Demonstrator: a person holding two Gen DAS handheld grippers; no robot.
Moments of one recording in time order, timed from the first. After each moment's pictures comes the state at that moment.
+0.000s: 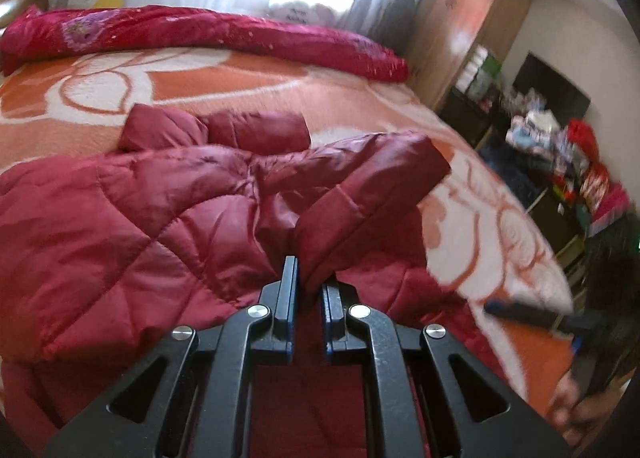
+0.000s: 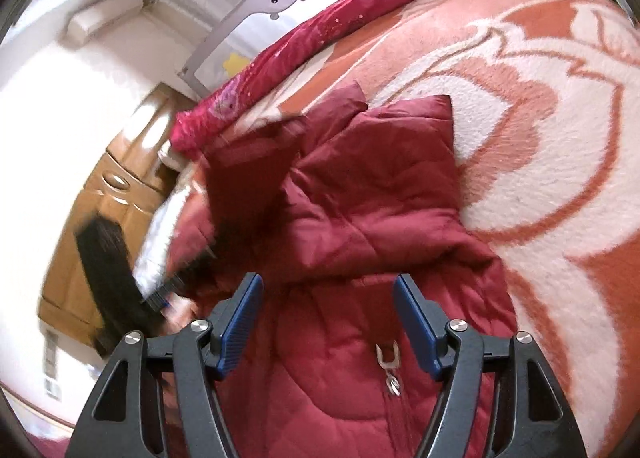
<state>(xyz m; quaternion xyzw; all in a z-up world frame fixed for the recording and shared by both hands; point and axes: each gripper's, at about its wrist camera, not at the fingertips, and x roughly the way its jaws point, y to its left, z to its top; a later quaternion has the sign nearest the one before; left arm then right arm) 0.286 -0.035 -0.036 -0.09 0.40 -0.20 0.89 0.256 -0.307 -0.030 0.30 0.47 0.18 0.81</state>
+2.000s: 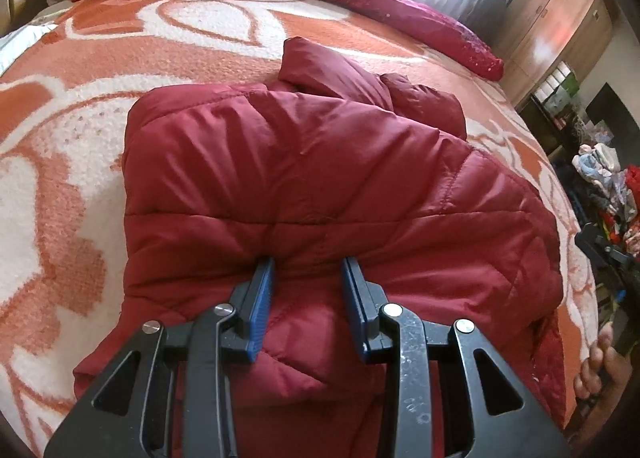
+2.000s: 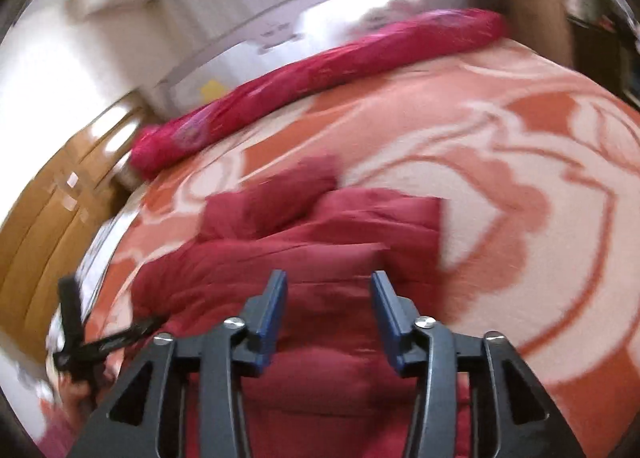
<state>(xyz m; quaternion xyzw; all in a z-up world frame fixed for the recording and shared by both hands) 0.327 0.090 -0.088 -0.13 0.49 -0.09 0.86 0.312 -0.271 -0.023 0.15 0.41 0.12 0.89</state>
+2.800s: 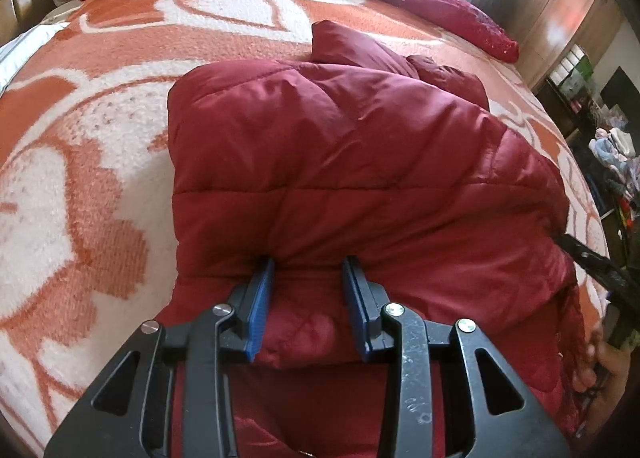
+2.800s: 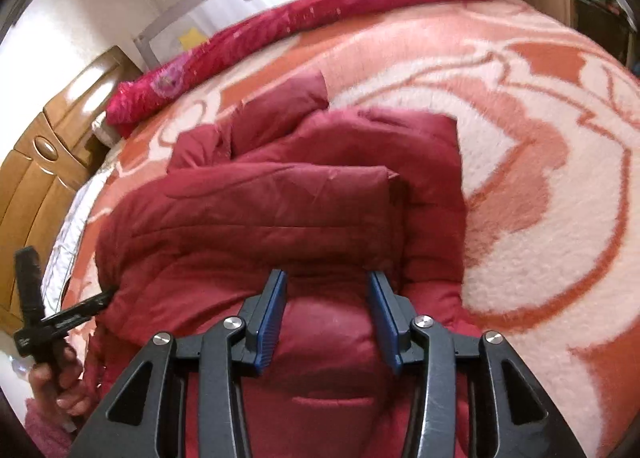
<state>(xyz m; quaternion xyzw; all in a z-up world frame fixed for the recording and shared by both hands) 0.316 0.113 -0.096 -0.10 0.51 -0.07 0.85 0.317 -0.260 -0.072 0.14 0.49 0.08 0.85</state>
